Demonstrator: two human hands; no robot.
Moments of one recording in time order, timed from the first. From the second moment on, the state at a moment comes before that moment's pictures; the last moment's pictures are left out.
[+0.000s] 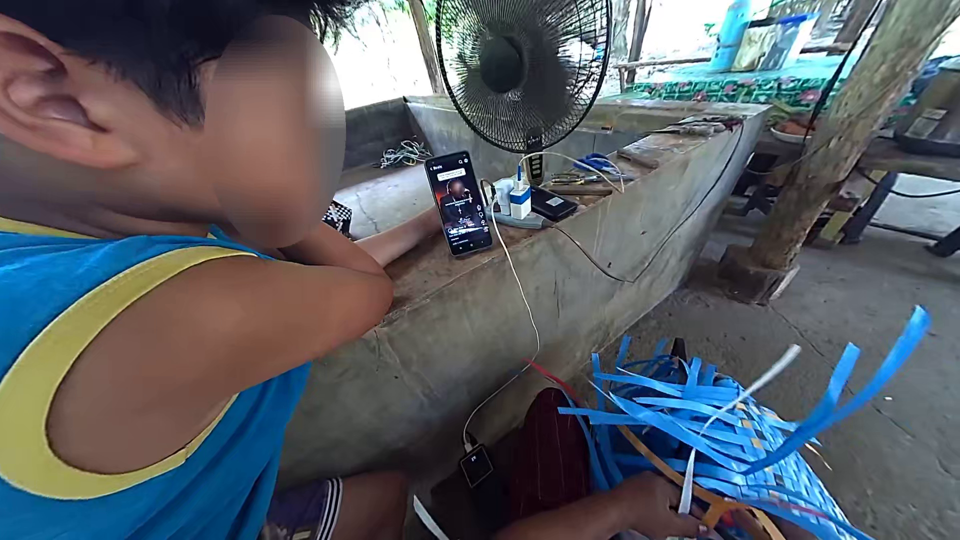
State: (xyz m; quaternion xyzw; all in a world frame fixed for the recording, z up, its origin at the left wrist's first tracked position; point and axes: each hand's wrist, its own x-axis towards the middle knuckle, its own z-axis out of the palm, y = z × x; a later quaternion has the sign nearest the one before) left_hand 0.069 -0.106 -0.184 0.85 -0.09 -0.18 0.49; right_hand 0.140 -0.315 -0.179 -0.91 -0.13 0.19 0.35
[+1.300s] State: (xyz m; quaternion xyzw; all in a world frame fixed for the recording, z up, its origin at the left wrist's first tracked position) left_hand 0.045 0.113 0.167 0.70 0.38 0.44 0.41; right_hand 0.091 -0.274 -0.172 -0.86 -0.36 0.02 0.36
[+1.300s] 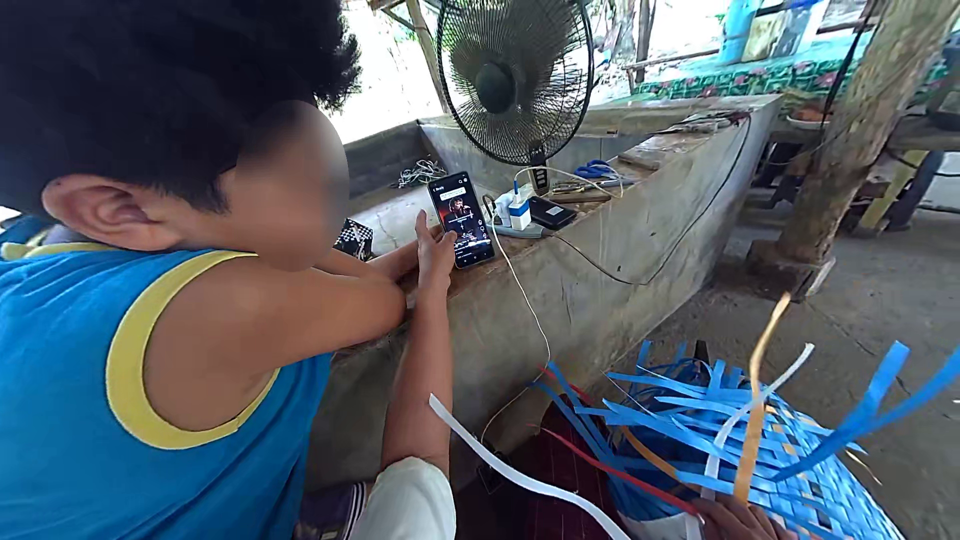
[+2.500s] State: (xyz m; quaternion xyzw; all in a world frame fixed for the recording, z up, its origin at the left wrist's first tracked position) left_hand 0.055 0.145 0.154 0.64 0.37 0.46 0.49; right_hand 0.088 -0.272 -0.173 -0.85 -0.37 0.00 0.38
